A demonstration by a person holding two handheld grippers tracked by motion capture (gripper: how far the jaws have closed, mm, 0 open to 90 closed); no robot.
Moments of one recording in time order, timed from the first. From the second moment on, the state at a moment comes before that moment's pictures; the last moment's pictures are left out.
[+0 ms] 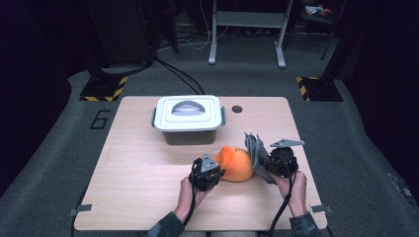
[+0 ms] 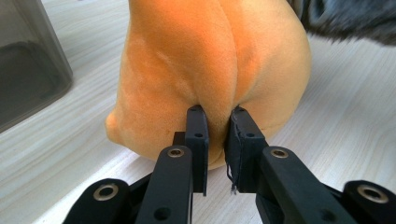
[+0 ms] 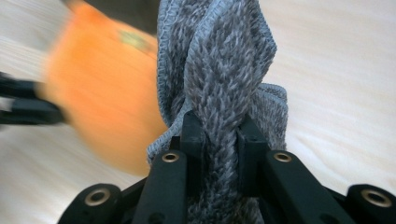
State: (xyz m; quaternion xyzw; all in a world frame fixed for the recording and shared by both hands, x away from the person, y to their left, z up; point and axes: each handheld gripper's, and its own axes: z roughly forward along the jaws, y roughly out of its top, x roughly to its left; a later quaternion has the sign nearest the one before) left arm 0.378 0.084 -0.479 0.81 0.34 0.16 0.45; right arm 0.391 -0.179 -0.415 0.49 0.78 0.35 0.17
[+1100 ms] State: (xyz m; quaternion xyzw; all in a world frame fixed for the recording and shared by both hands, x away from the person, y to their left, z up) left arm 0.379 0.082 -0.479 0.82 0.34 0.15 0.45; right arm 0.394 -0.149 -0.418 0.46 0.80 0.34 0.19
